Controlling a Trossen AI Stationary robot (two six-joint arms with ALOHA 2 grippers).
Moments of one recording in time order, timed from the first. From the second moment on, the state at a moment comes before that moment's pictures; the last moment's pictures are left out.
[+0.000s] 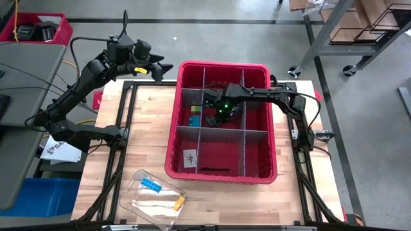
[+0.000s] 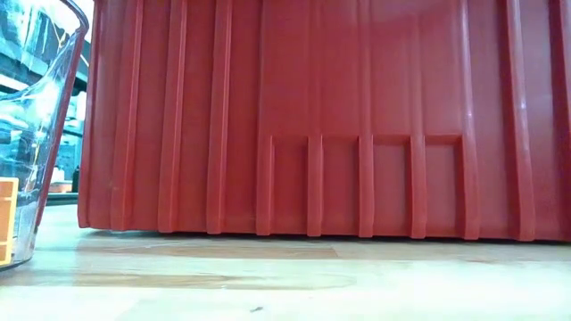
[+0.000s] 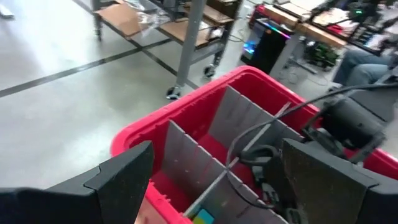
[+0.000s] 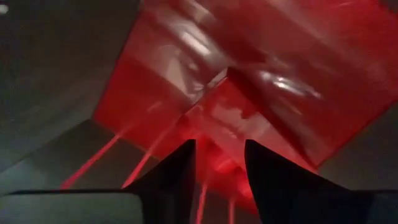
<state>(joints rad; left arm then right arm) 0.74 1.17 1.46 -0.69 0.14 -0.18 -0.31 2.08 1.70 -1.13 -0.15 0.73</state>
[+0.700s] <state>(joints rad) 0.74 1.16 1.46 -0.70 0.15 -0.19 -0.29 2.19 1.71 -1.23 -0.18 0.63</state>
